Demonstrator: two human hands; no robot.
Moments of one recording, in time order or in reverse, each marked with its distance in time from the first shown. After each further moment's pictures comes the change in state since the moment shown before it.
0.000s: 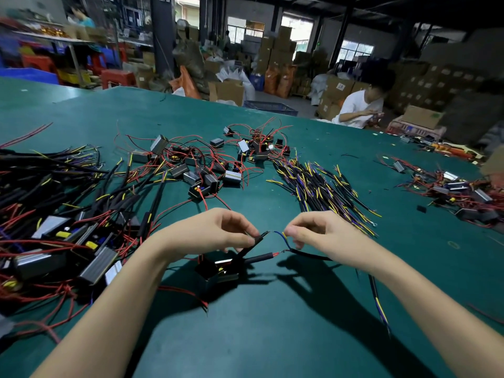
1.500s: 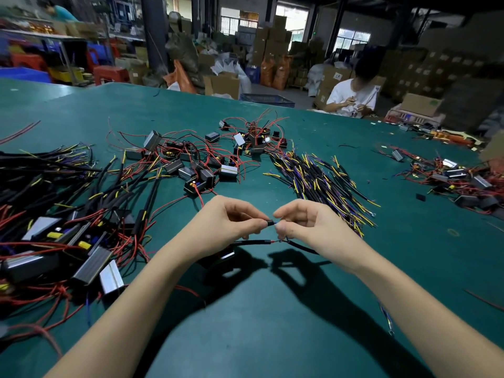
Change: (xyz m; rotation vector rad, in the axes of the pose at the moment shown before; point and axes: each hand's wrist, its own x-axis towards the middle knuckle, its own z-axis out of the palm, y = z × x) left_hand 0.012 -0.001 0.022 -0.063 0.265 0.226; right_hand 0.000 -0.004 0.020 0.350 0.123 0.012
